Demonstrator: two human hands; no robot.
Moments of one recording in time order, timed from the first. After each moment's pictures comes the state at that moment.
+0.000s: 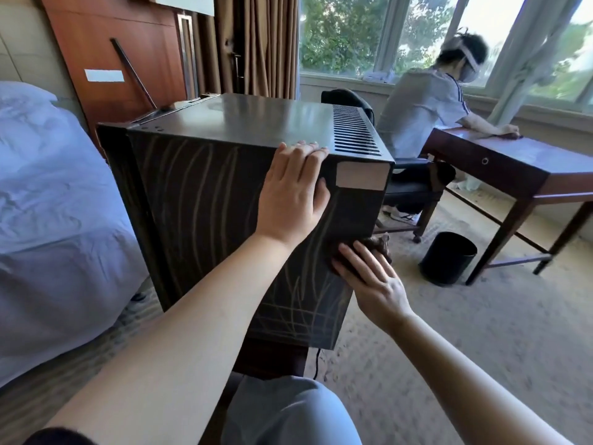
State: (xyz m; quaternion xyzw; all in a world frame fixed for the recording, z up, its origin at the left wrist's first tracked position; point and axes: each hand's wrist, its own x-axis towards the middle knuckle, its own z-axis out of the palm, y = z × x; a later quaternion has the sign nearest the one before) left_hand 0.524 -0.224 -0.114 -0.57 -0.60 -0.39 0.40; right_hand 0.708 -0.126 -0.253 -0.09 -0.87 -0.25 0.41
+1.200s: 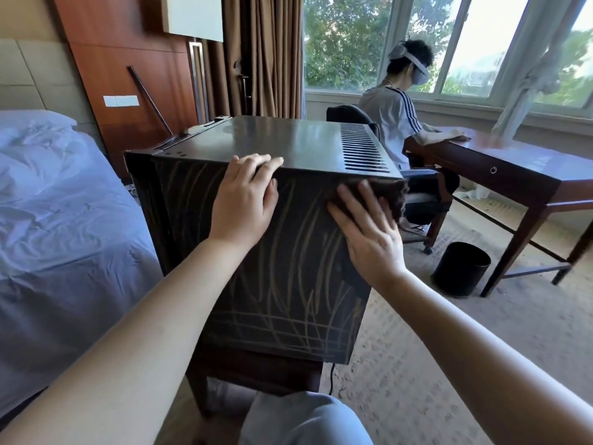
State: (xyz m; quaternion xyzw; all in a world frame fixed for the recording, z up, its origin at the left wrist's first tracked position) left_hand 0.455 -0.265 -0.100 -0.55 -0.65 -0.38 0.37; right_hand 0.648 -0.139 -0.158 -0.14 -0.81 -0.27 0.50
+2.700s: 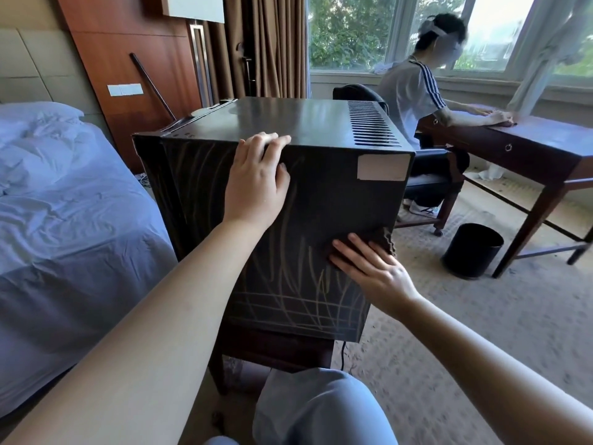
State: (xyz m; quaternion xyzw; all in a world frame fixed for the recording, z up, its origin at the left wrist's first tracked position) left_hand 0.459 -0.266 -0.104 -0.55 -0.66 -0.39 0.34; right_hand 0.685 -0.144 -0.248 -0.10 -0.89 -0.34 0.30
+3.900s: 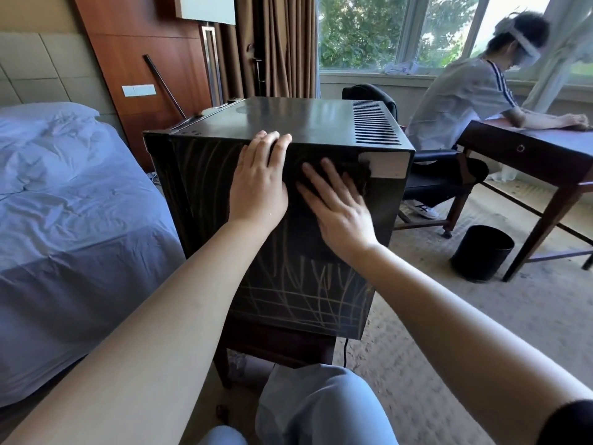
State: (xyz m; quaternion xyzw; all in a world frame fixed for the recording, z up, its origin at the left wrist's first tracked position) left_hand 0.473 -0.275 -0.109 -0.53 -0.71 -0.30 0.35; right_hand 0.604 -0.169 -0.163 -0.11 -0.86 -0.21 0.46
